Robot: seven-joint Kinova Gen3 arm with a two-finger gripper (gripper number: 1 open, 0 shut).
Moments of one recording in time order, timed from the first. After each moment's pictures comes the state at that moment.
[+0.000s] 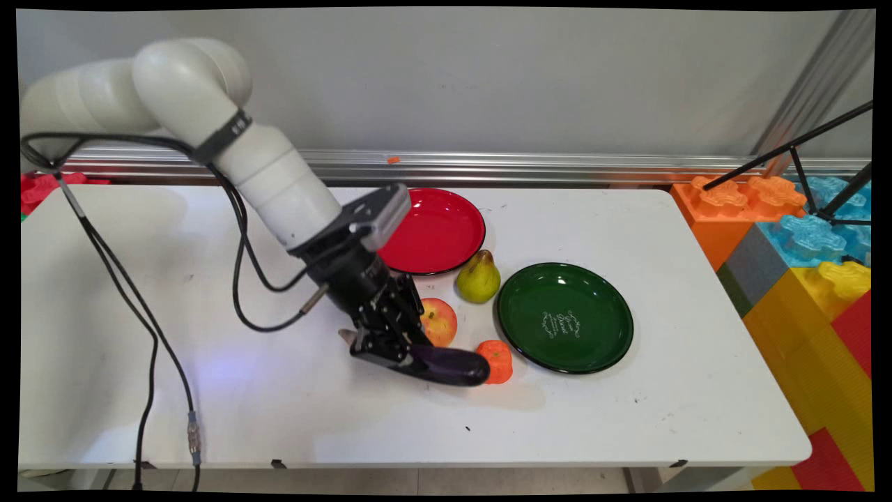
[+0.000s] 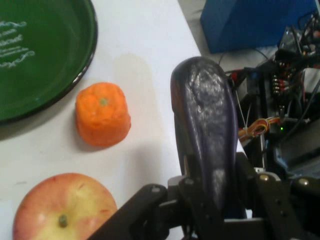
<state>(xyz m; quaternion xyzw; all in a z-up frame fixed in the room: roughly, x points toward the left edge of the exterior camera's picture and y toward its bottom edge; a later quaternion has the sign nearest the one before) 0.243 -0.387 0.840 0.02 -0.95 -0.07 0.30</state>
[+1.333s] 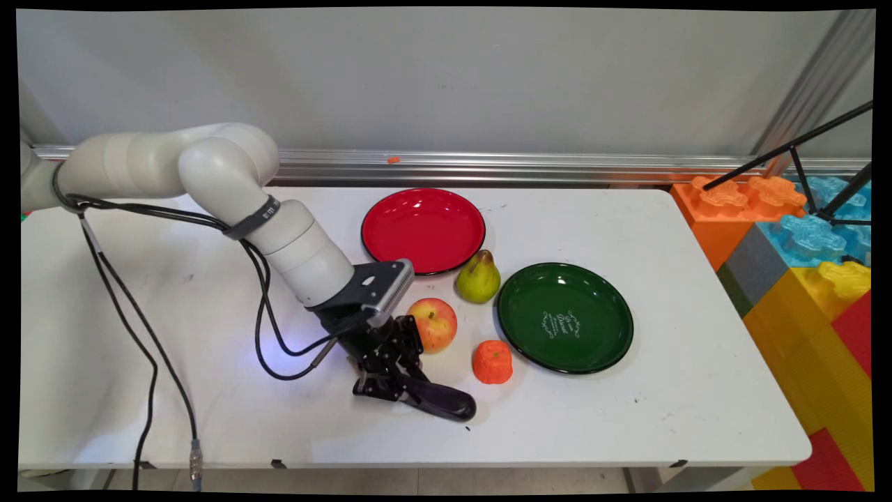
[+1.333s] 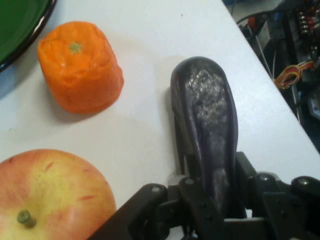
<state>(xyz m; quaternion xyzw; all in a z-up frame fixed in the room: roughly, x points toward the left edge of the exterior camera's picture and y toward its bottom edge) 0.238 -0.379 0.757 -0.04 -0.96 -0.04 0.27</state>
